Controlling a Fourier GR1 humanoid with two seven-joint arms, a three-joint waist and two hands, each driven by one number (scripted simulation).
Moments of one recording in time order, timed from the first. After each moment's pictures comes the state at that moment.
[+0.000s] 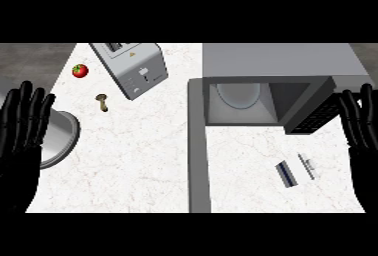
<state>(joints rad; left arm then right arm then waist) 0.02 0.12 0.01 -2.10 -0.03 -0.01 0.00 0.03 -0.13 0.00 -2.10 -0.03 0.00 0.01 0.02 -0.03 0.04</state>
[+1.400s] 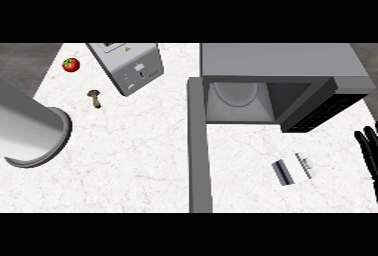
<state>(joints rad) 0.36 0.17 0.37 -2.32 0.61 -0.31 0.20 0.27 -0.15 -0.16 -2.08 -0.11 0.20 -0.11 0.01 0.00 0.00</state>
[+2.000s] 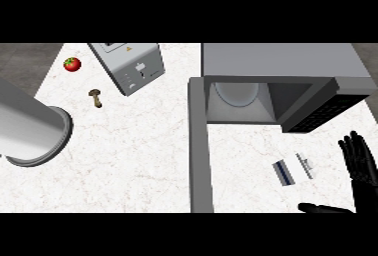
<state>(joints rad) 0.42 0.18 0.50 -2.31 0.71 -0.40 0.19 0.23 -0.12 -0.21 -1.68 0.03 0.15 -0.34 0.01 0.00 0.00</state>
